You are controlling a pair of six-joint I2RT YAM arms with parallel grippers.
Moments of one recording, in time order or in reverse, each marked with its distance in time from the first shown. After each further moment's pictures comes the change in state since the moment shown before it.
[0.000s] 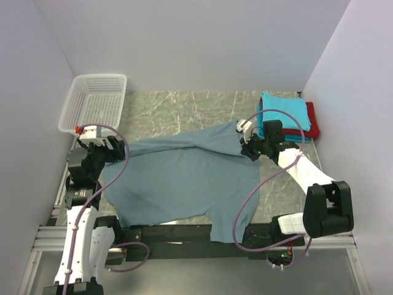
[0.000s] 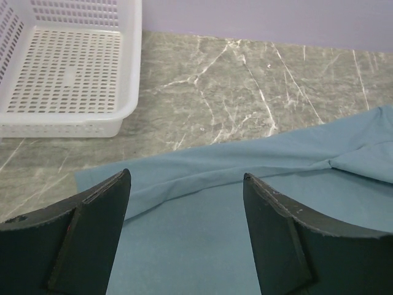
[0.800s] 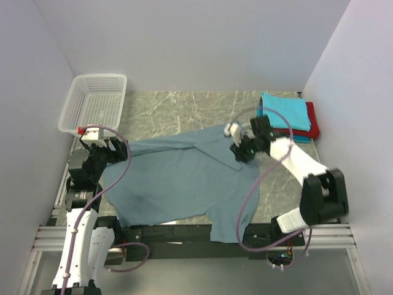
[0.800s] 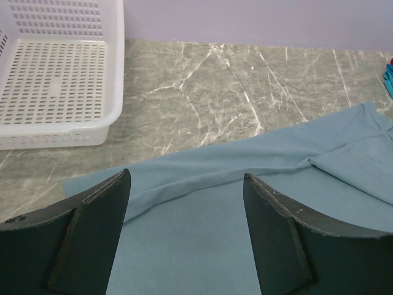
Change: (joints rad) left arm -0.041 -0.025 0.000 0.000 0.013 0.003; right arm 0.109 0.051 0.072 -0.234 0.096 -0.163
